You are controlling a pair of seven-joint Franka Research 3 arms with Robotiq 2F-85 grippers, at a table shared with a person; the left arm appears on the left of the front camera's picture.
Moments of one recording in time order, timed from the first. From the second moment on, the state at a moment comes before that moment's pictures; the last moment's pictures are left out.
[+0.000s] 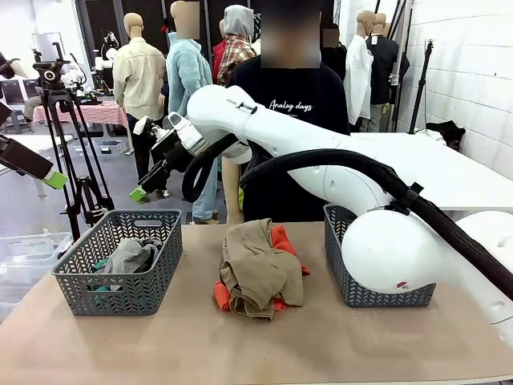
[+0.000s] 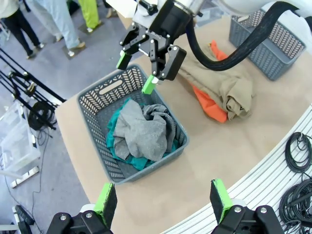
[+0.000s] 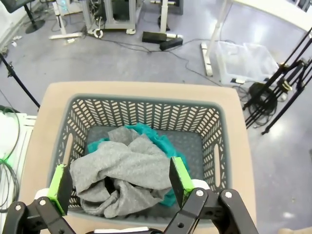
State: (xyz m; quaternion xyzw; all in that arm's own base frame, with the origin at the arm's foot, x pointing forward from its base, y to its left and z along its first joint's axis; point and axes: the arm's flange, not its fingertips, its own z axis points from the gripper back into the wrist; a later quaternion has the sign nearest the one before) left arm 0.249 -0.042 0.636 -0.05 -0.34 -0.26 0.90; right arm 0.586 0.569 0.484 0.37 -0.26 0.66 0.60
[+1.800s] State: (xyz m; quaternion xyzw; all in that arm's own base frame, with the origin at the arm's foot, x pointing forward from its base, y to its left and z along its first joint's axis) left arm 0.249 -0.042 0.636 -0.05 -0.34 -0.26 0.90; right arm 0.587 0.561 0.498 0.36 -0.25 0.66 0.61
